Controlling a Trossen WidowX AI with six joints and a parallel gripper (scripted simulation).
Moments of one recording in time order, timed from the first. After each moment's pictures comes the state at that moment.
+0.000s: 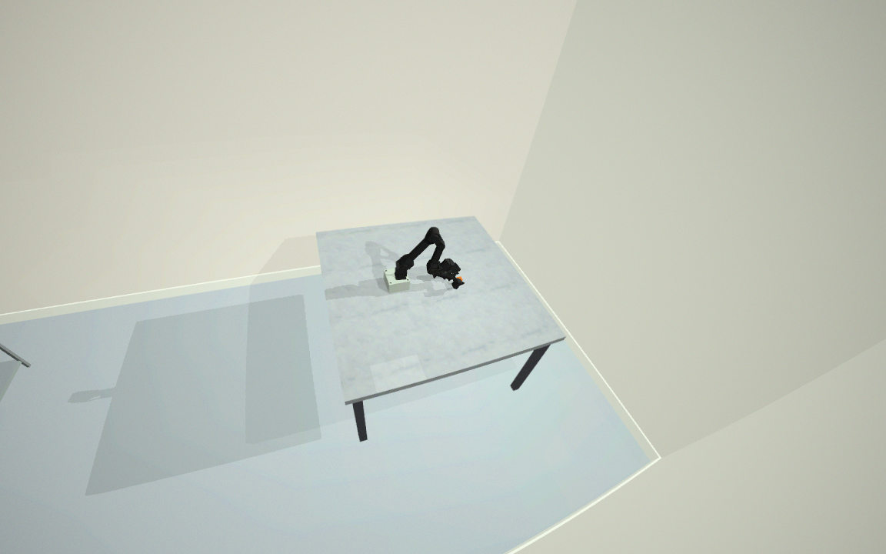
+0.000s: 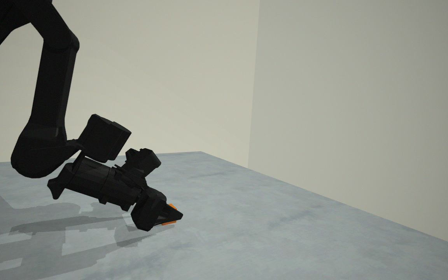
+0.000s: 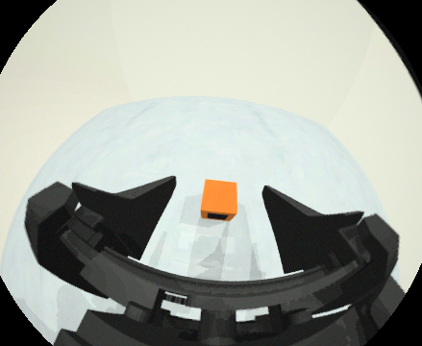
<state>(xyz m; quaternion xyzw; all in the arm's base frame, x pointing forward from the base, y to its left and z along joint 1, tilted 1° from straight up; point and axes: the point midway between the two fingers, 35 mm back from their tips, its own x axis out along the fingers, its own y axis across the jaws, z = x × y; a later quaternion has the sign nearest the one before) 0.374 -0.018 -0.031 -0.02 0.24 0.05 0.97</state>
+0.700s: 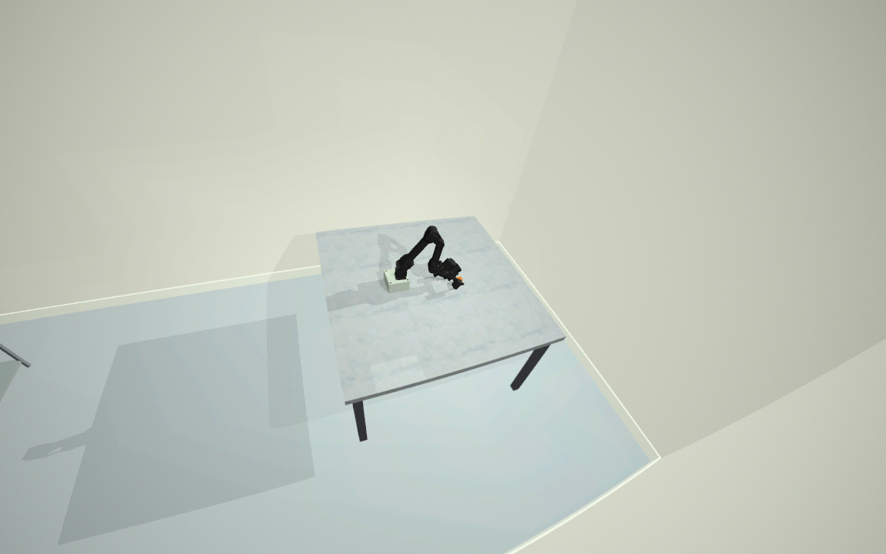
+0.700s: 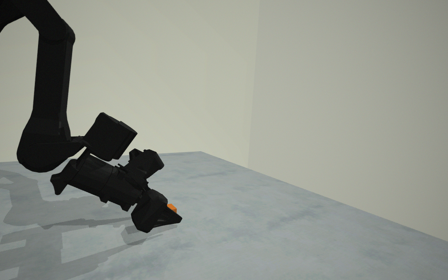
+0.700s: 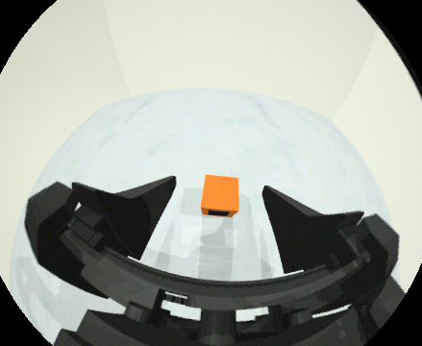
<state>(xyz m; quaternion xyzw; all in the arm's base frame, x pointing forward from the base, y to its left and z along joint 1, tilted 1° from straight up) 0.374 -0.018 -0.034 -0.01 0.27 0.05 0.96</state>
